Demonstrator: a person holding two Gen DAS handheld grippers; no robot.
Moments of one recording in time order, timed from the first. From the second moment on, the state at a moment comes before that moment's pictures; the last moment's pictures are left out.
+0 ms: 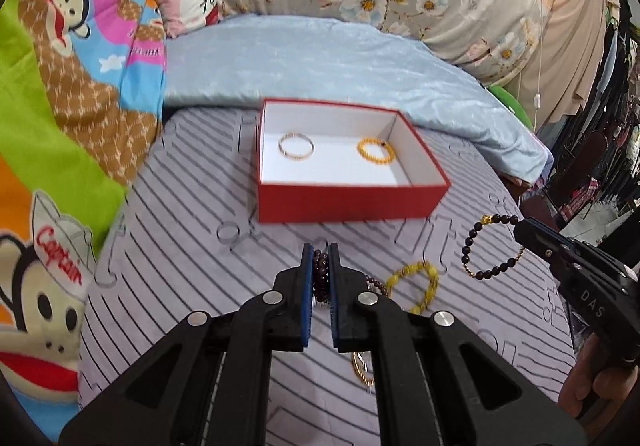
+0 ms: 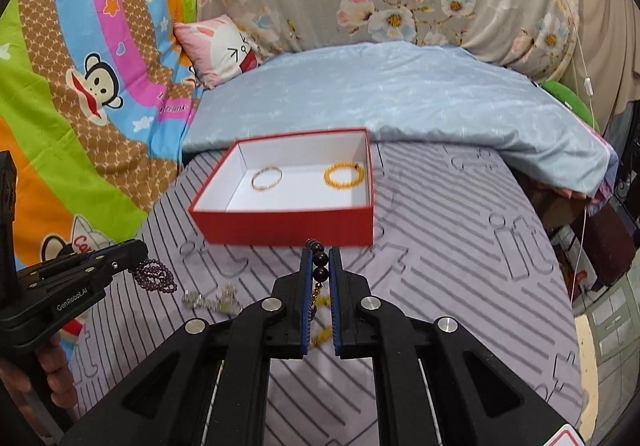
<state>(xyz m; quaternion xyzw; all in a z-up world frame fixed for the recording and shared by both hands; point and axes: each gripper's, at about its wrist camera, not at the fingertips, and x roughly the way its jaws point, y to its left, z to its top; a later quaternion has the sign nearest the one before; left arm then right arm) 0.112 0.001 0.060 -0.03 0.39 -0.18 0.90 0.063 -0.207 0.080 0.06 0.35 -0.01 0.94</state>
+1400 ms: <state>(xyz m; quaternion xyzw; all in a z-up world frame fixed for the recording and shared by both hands) 0.291 -0.064 0.017 0.02 0.39 -0.14 0.91 0.248 -0.218 0.023 0.06 0.39 -0.03 0.92</state>
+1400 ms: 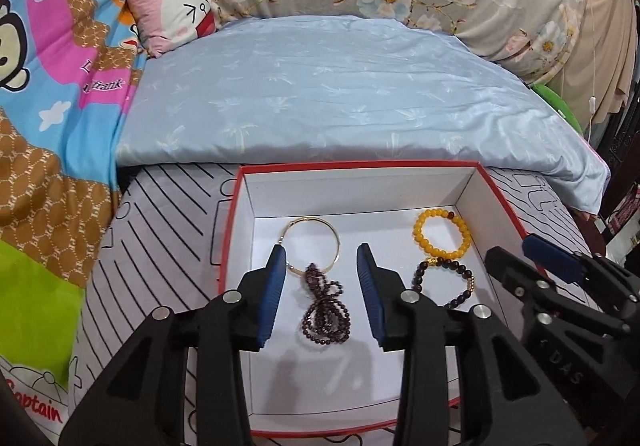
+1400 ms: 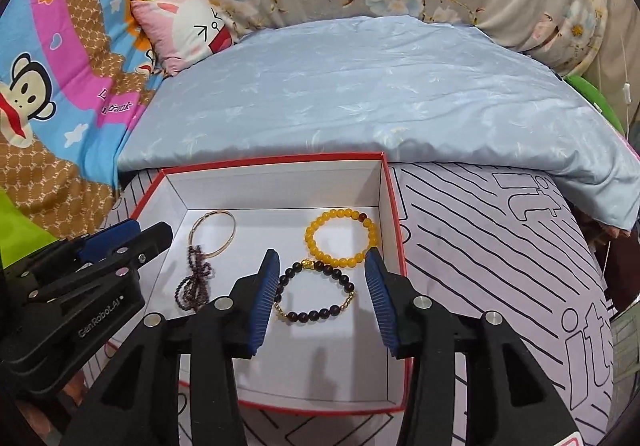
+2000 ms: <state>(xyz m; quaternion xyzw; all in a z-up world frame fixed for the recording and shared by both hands) 0.224 -0.035 0.033 0.01 0.38 -0.12 0.92 0.164 -0.222 0.024 0.07 0.40 -0.02 0.92</state>
